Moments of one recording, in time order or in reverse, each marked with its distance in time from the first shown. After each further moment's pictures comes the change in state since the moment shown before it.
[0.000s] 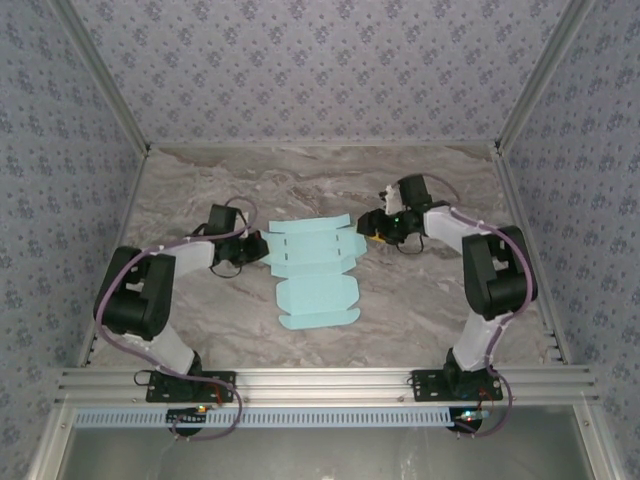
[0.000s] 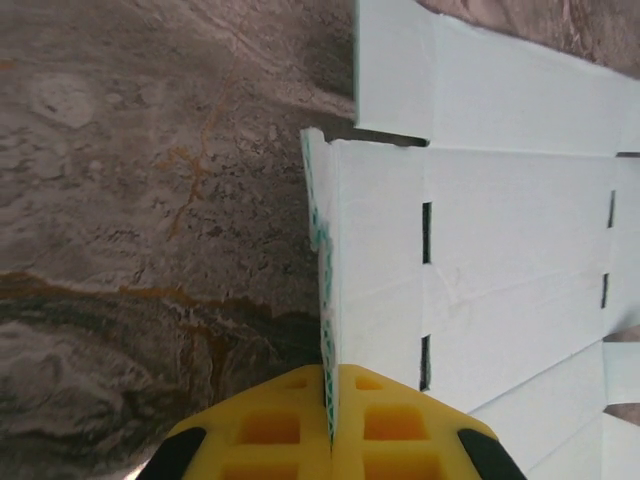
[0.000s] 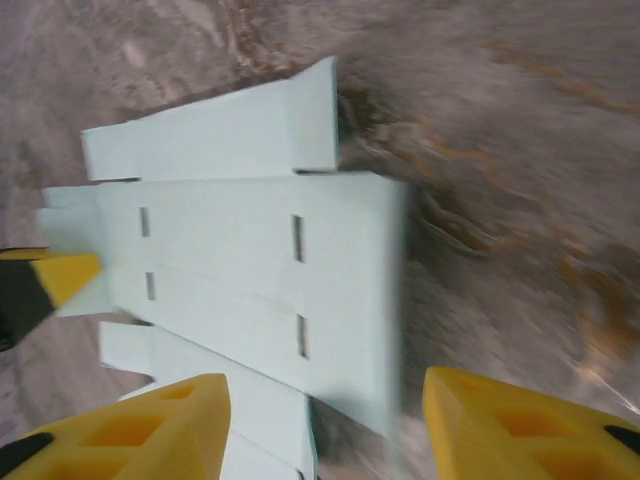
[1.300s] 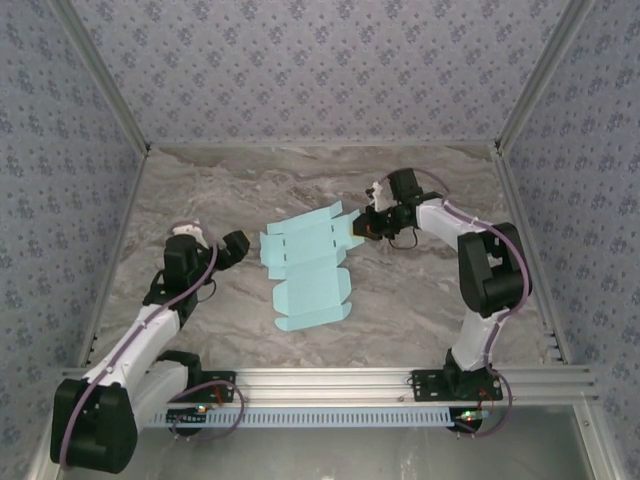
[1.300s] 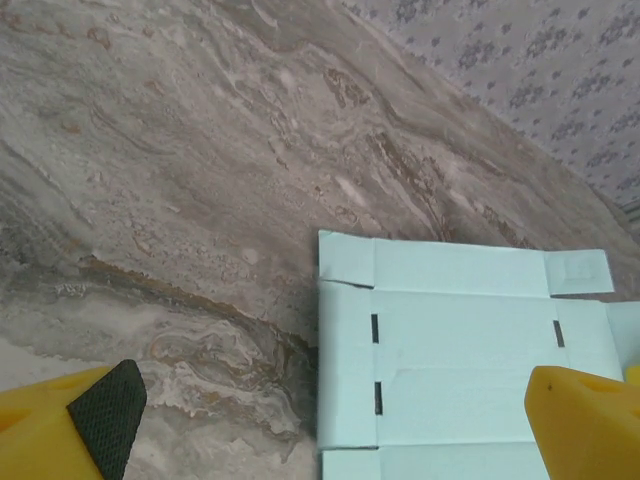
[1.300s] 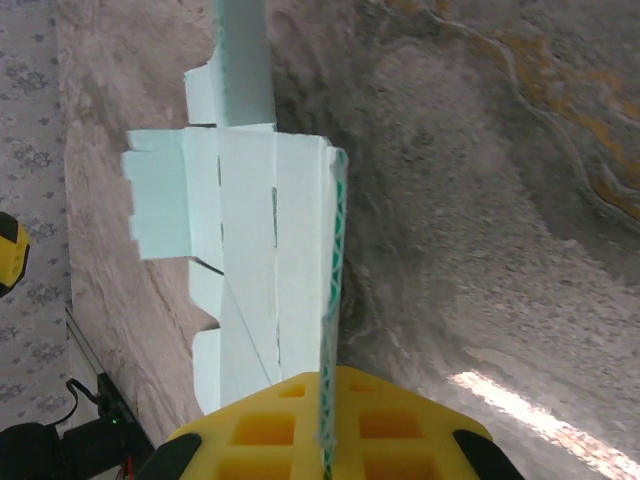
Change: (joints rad) left arm 0.076 -0.694 -0.364 0.128 -0.248 -0.084; right arm 0.042 0.071 0.124 -0.119 -0.155 -0.054
